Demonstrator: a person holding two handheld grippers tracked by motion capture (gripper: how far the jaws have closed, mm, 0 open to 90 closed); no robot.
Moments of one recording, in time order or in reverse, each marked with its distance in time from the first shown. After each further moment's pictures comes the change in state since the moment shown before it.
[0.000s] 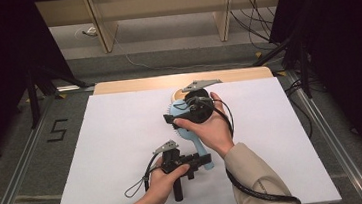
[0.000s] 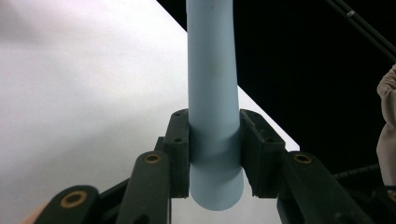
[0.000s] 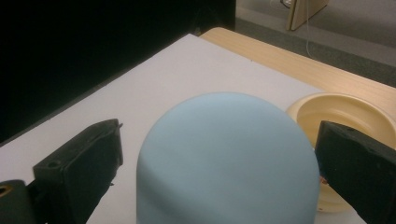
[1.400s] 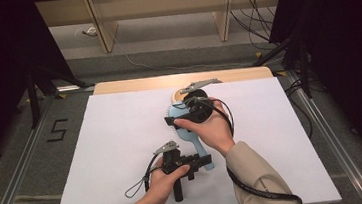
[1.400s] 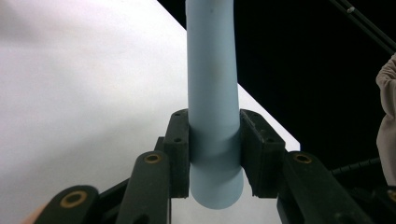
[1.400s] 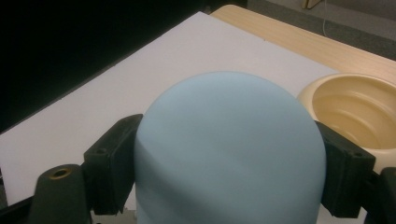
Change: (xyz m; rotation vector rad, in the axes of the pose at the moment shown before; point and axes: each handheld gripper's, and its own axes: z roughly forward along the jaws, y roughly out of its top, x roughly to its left) left arm 0.000 -0.001 0.000 0.011 -0.003 0.009; right arm 0.000 0.000 0.001 0.088 0.042 0.000
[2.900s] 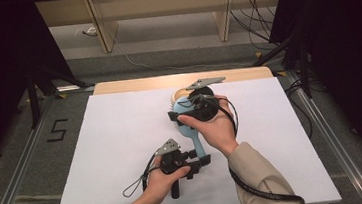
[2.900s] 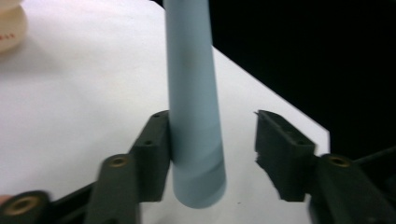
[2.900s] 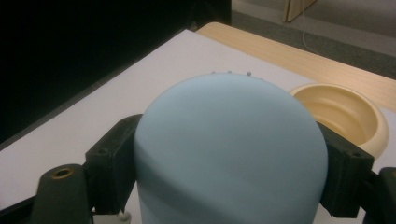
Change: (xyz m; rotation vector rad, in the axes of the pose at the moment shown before) left arm -0.007 0.006 -0.004 0.009 0.094 0.173; right arm 0.002 0.002 -0.019 -0.063 -0.058 0.032
